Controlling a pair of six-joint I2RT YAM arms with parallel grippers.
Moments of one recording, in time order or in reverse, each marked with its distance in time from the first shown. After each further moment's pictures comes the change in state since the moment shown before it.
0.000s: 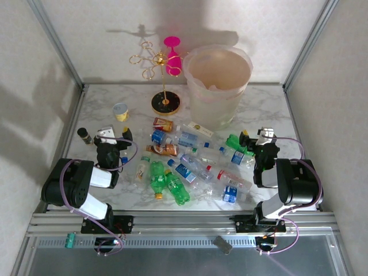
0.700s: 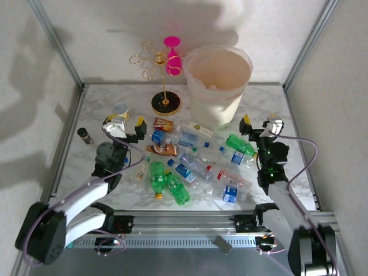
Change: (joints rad) left arm -0.380 -0.687 0.142 -0.440 -0.010 0.135; right arm 0.172 -0.863 0.136 -0.598 0.052 0.010
